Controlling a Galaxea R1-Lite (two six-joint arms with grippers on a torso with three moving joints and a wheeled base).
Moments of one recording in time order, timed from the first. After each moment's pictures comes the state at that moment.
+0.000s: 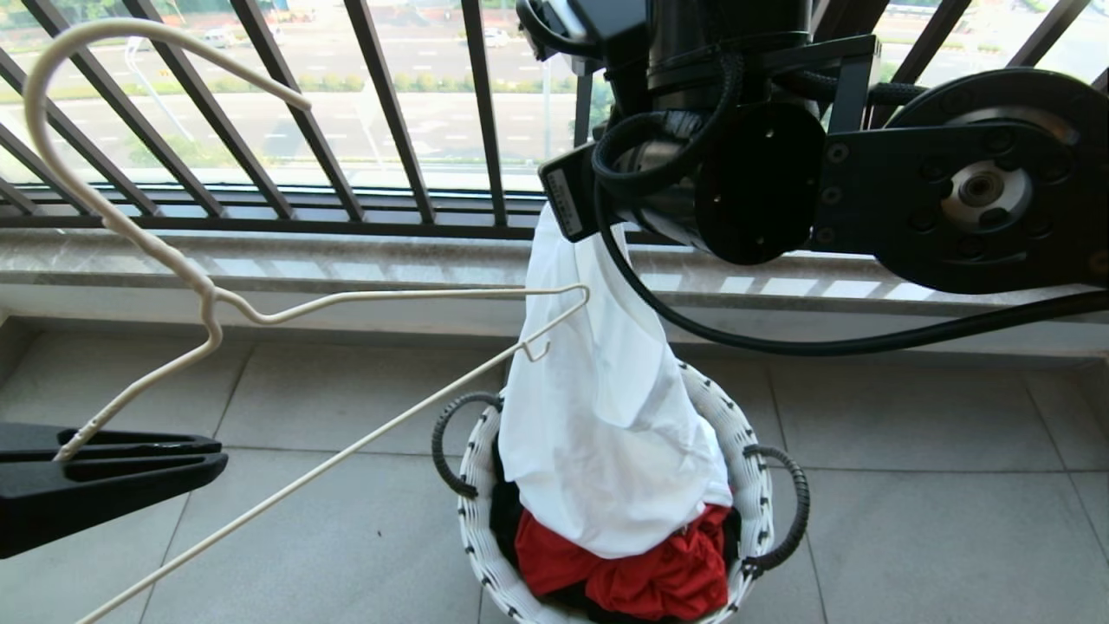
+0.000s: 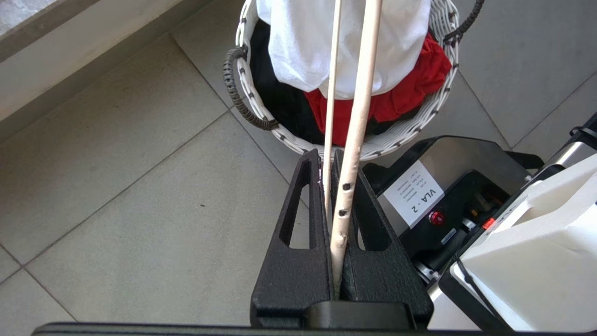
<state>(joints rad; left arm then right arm) -0.64 0.95 -1.11 0.57 -0.02 0.19 0.88 1.95 -1.96 0.10 -0.67 -0.27</state>
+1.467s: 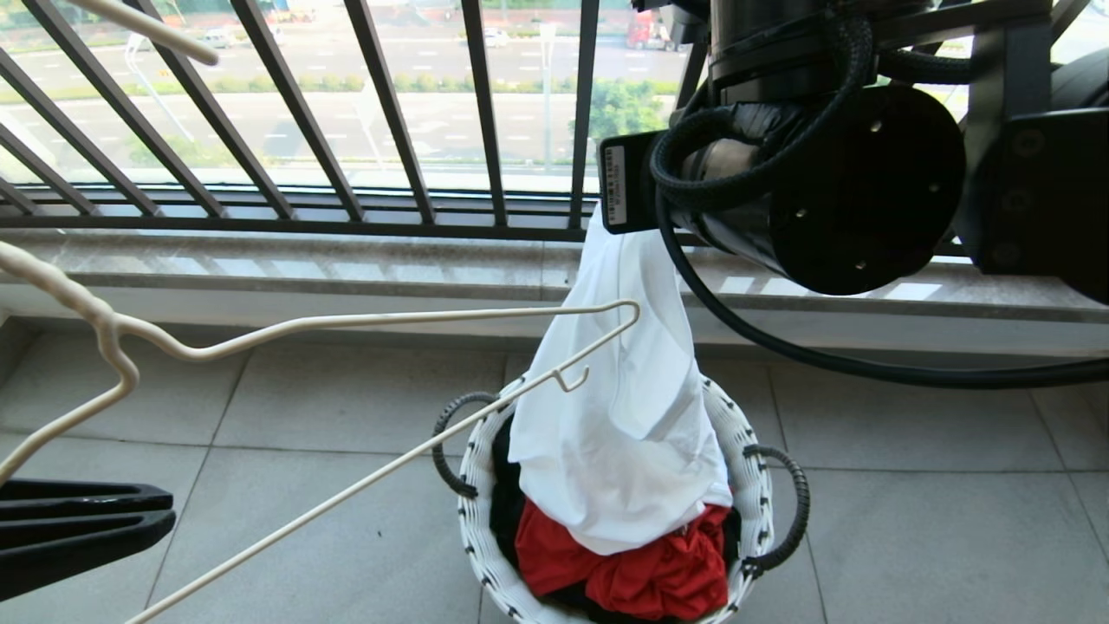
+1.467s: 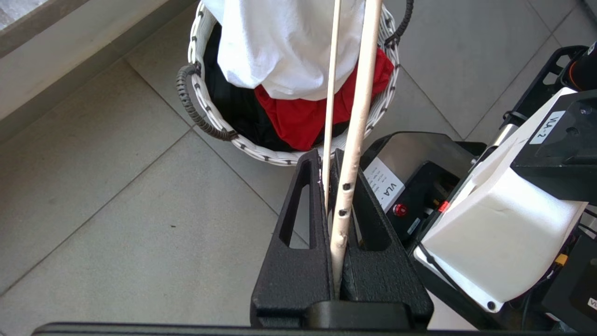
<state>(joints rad) -0.72 0.89 -1.13 0.62 -0.10 0.18 0.94 1.83 -1.82 0.15 -0.88 0.04</state>
